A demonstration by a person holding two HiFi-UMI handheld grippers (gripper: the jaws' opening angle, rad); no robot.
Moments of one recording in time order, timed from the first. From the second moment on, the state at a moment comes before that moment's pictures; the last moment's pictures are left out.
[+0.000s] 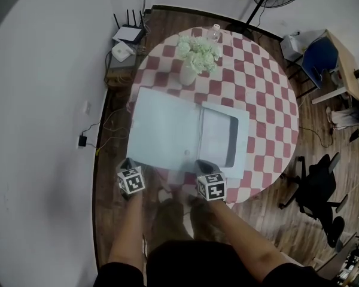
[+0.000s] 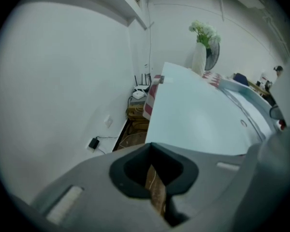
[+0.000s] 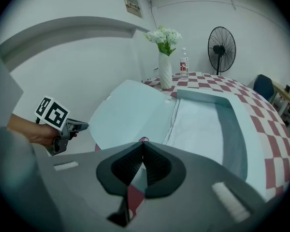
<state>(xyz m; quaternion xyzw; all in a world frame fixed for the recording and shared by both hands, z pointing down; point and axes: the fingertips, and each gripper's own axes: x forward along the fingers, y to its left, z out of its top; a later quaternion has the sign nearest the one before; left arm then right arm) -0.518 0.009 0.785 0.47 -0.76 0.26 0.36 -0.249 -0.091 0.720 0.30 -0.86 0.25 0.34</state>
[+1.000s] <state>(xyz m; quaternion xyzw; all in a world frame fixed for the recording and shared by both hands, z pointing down) -0.359 0.011 0.562 0.55 -0.78 0.07 0.29 -0.158 -0.122 0.587 0.31 -0.89 0.22 0.26</state>
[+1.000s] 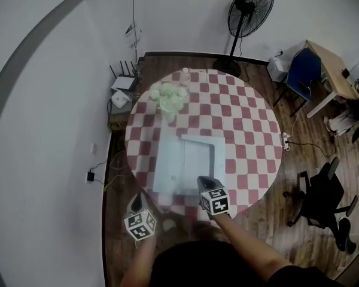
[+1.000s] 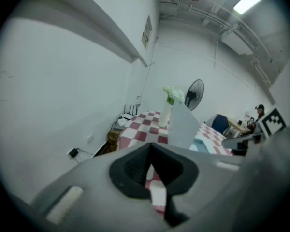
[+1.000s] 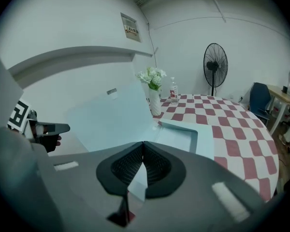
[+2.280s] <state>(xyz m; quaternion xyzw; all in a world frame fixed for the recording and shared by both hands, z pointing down) -0.190 -0.074 0.459 0.71 -0.68 0.09 0.15 -0.039 -0.138 0.469 0.39 -0.90 0.15 0.15</state>
